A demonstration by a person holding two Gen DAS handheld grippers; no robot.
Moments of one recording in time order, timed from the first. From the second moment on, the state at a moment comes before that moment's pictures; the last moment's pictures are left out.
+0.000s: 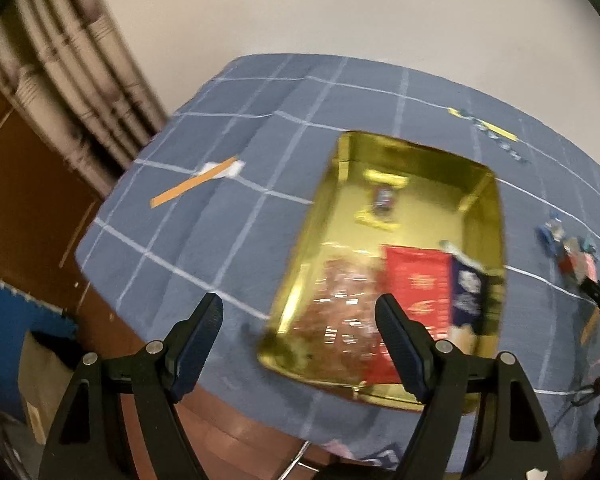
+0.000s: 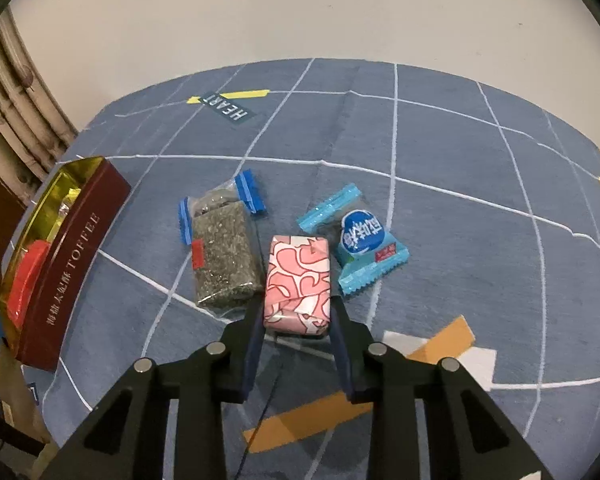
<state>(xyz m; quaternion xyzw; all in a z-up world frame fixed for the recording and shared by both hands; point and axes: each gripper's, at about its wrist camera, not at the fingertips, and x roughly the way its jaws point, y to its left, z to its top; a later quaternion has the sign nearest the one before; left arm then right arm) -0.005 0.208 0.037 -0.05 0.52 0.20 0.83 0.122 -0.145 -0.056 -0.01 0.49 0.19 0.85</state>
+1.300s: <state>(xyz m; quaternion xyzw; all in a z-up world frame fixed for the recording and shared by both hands) 0.178 -0.017 -0.033 -0.15 0.62 0.05 0.77 0.093 -0.202 -0.063 -0.03 0.42 0.15 0.90</state>
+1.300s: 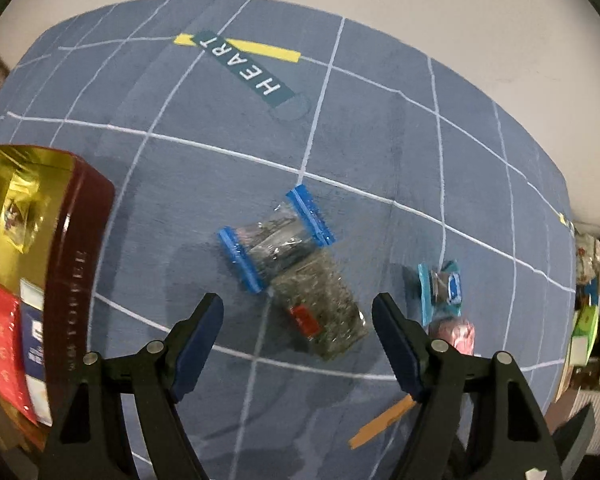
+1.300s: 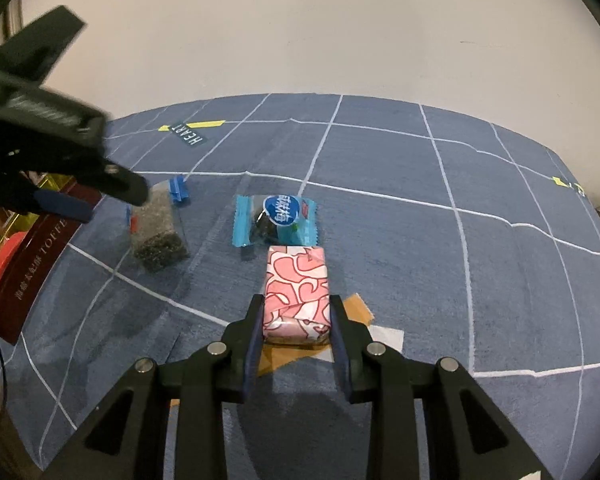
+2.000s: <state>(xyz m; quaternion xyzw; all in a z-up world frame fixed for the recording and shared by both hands) 0.169 -0.013 -0.048 -0.09 0.63 0.05 0.77 0.097 -0.207 -0.065 -0.01 0.42 0.16 0.89</state>
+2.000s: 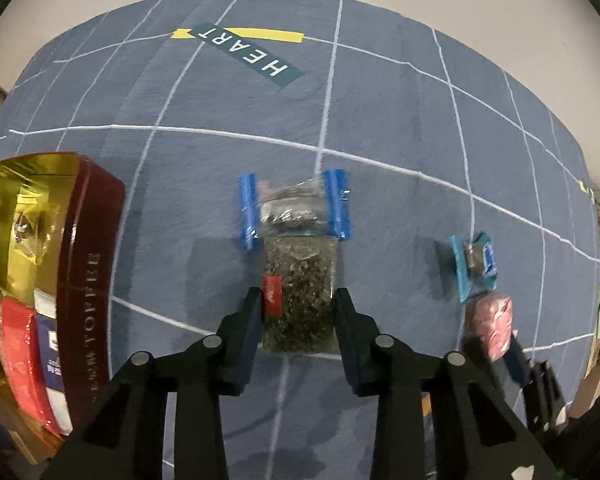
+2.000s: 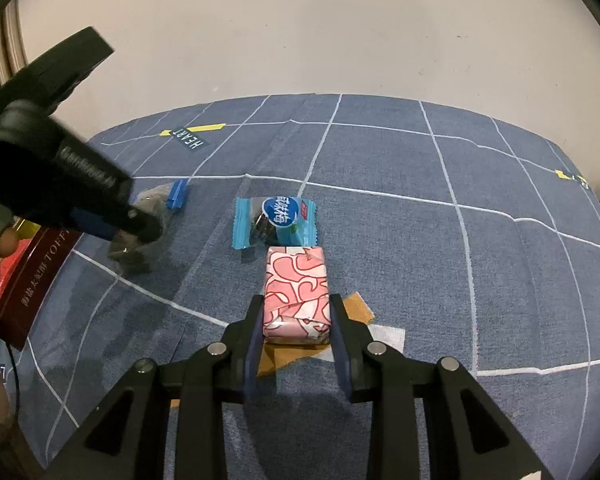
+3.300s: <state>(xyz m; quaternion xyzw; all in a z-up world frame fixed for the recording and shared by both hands) 0.102 0.123 0.033 -0.07 0.57 0.08 0.81 0.094 -0.192 -0.065 -0.05 0.41 0.14 0.90</state>
